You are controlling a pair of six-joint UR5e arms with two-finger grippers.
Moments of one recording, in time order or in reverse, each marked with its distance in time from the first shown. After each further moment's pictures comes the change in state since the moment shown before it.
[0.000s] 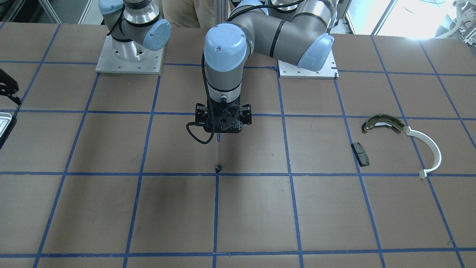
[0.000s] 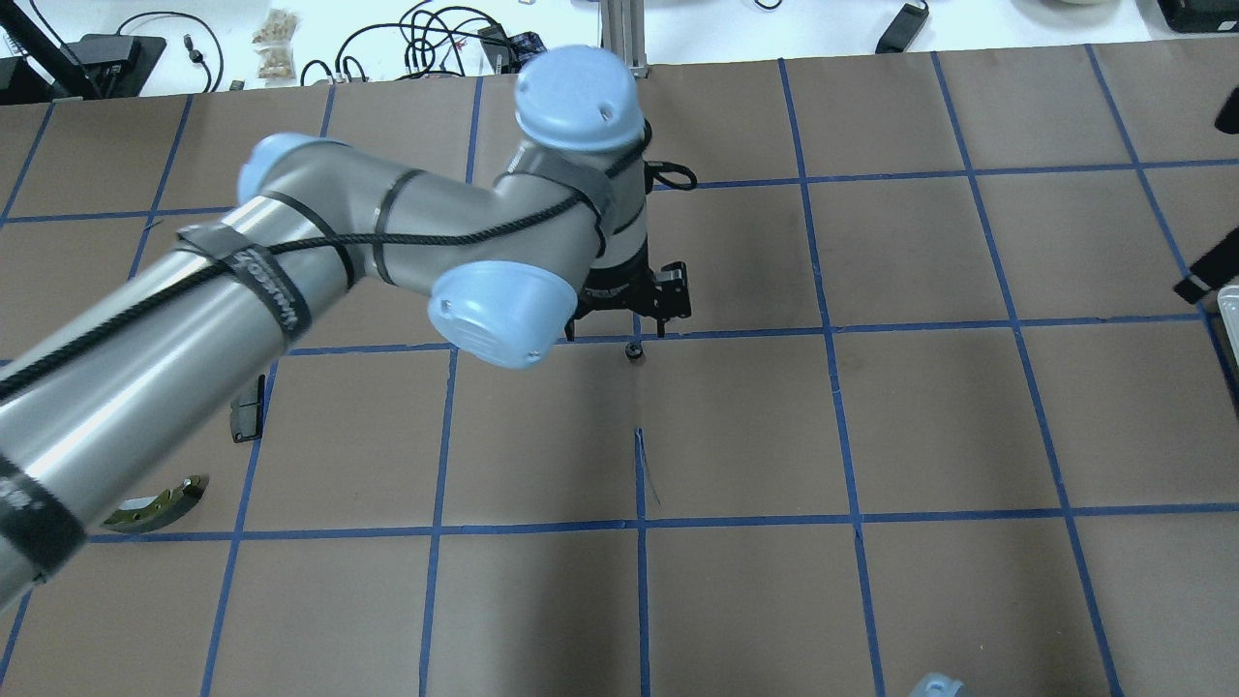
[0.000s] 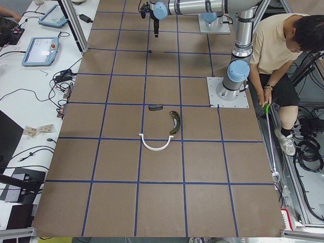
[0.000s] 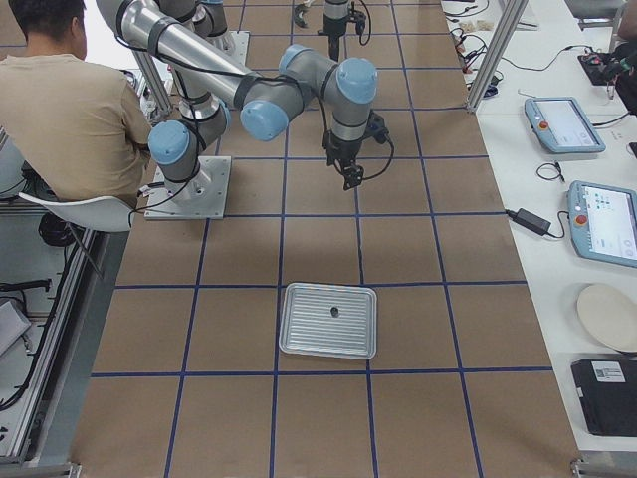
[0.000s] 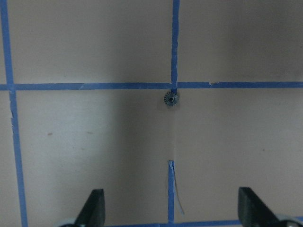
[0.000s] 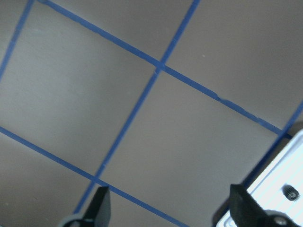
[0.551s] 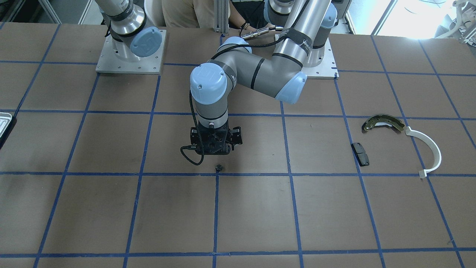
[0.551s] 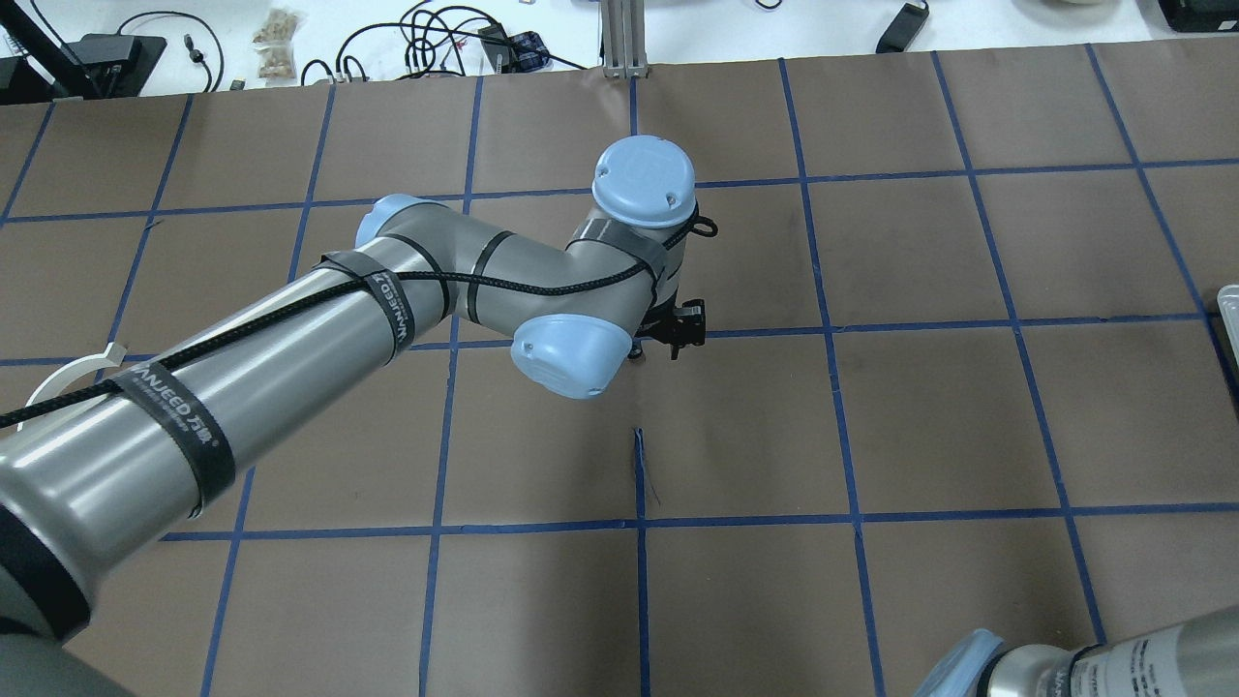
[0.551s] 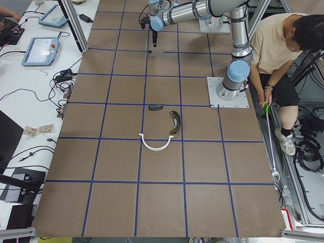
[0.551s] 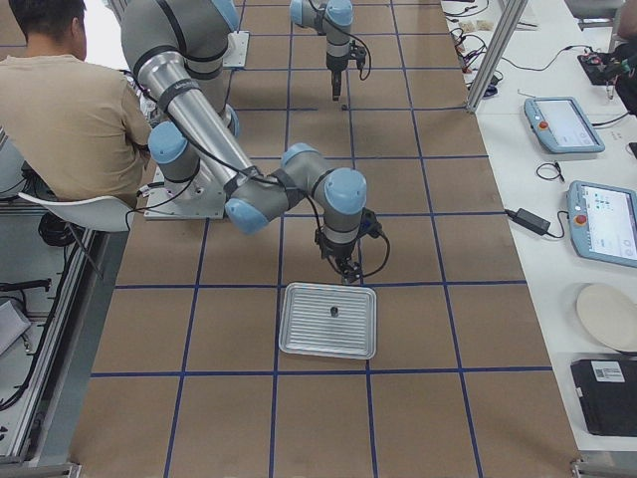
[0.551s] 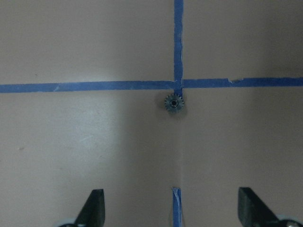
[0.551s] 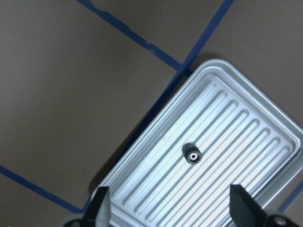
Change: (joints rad) left arm -0.023 -0.148 -0.012 0.172 0.042 -0.017; right arm -0.254 0.260 -0.013 -0.315 -0.002 -0.307
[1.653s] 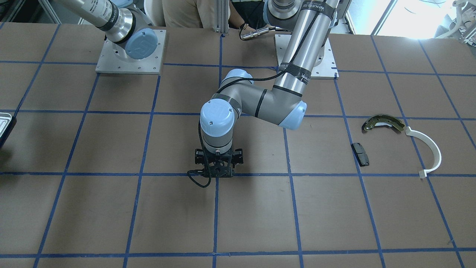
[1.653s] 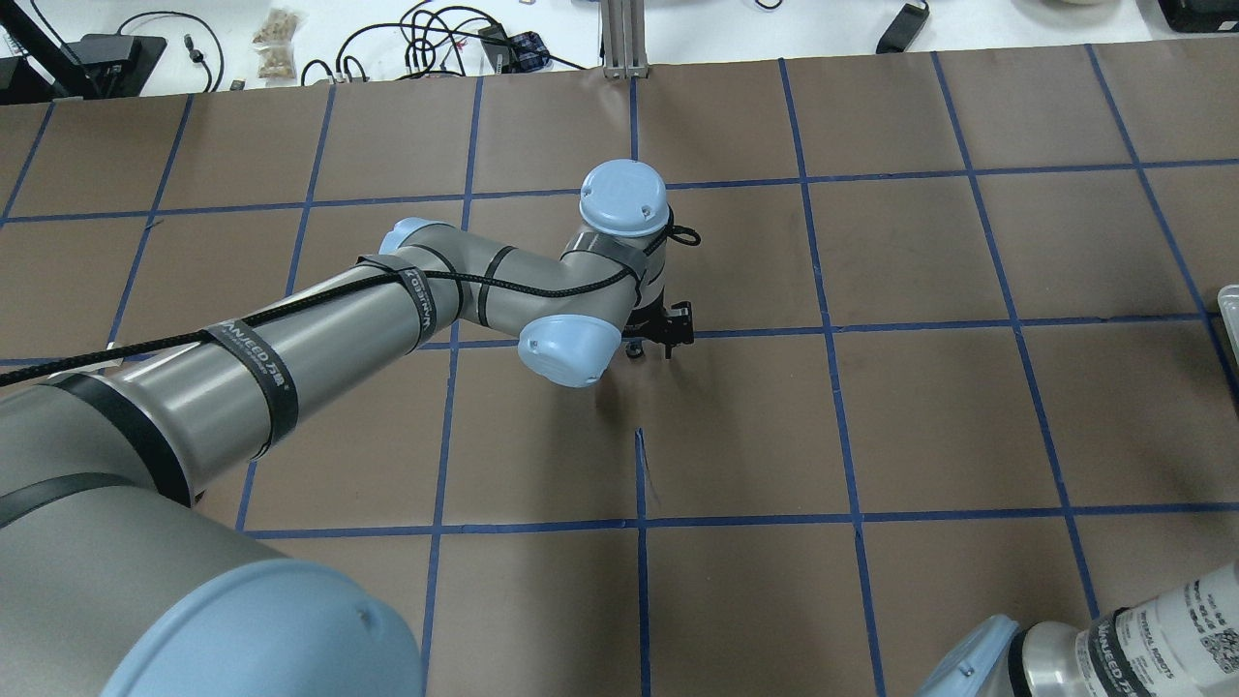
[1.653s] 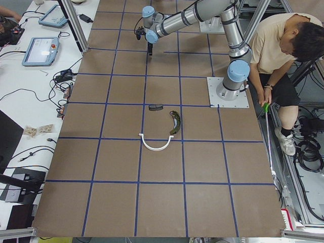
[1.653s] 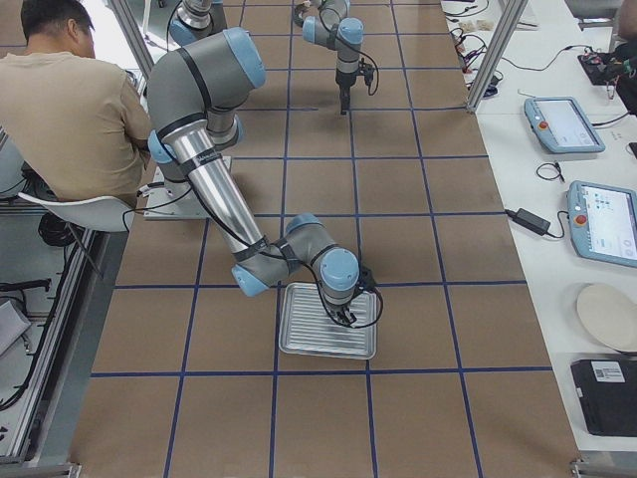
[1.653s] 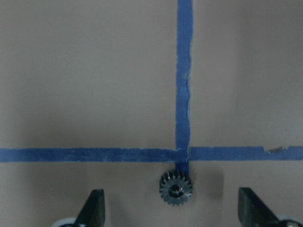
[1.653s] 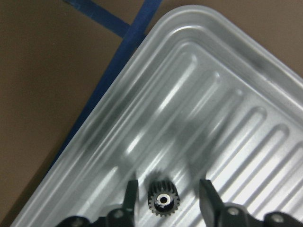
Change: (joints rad) left arm 0.049 -0.113 0.006 0.091 -0.054 0.038; right arm -0.060 0.224 -0.026 -0.156 0.074 -0.027
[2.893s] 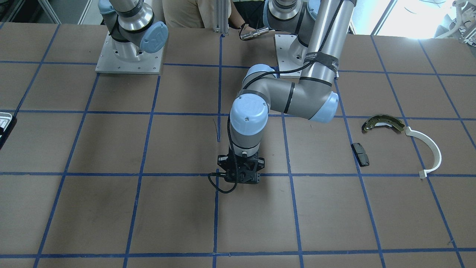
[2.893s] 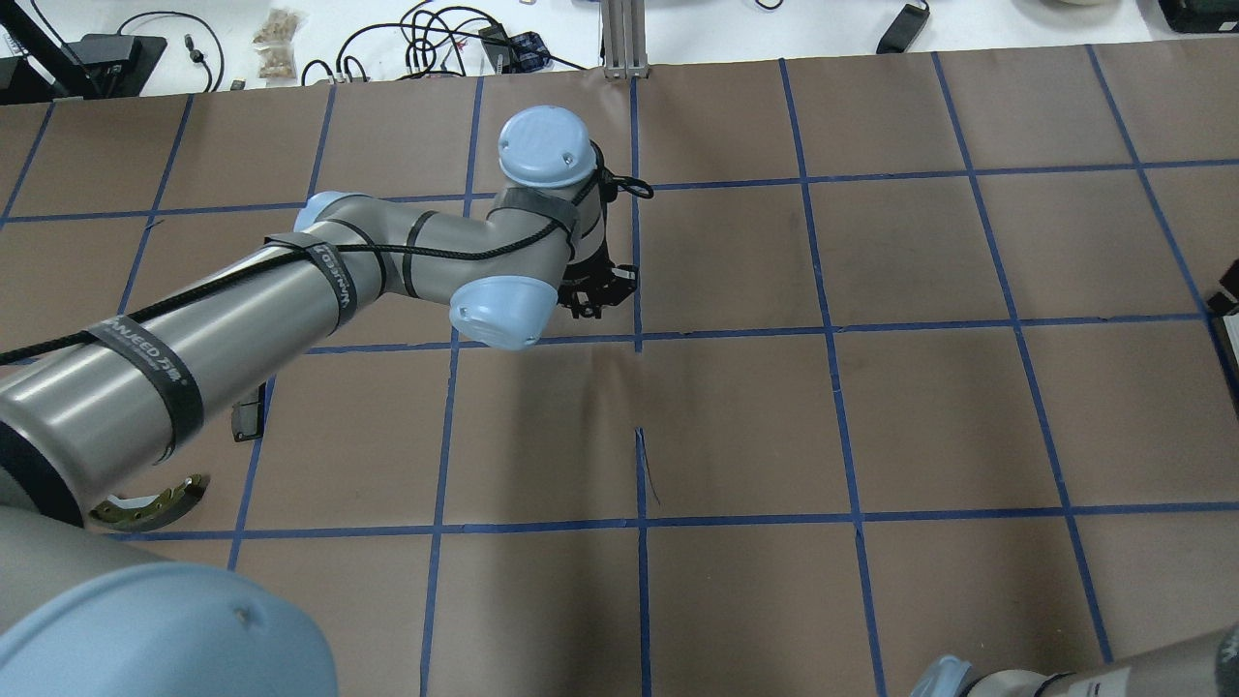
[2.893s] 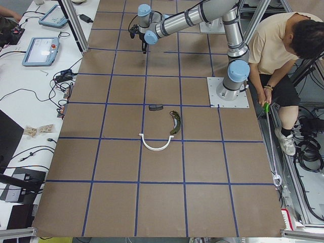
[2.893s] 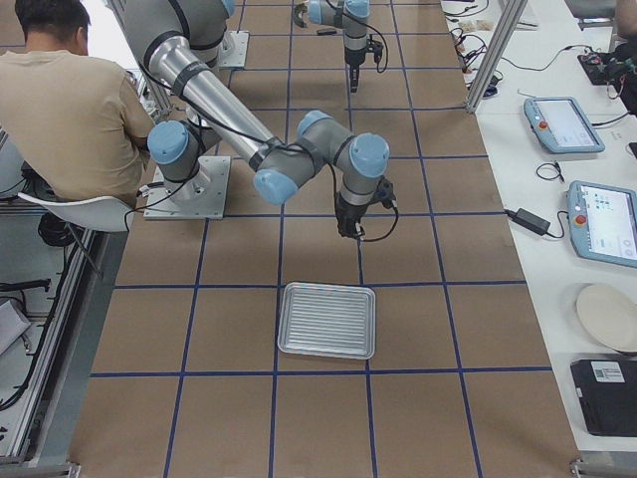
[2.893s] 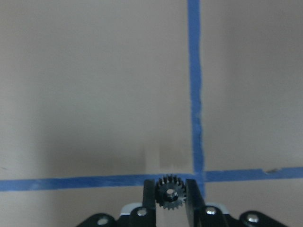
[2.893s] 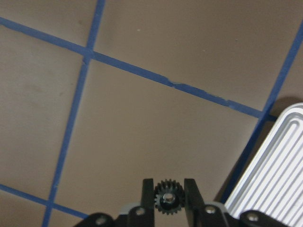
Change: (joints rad) left arm 0.140 0.102 -0.022 -0.001 -0.001 0.222; right arm 0.335 -0.351 0.037 0.411 -0.078 0.593
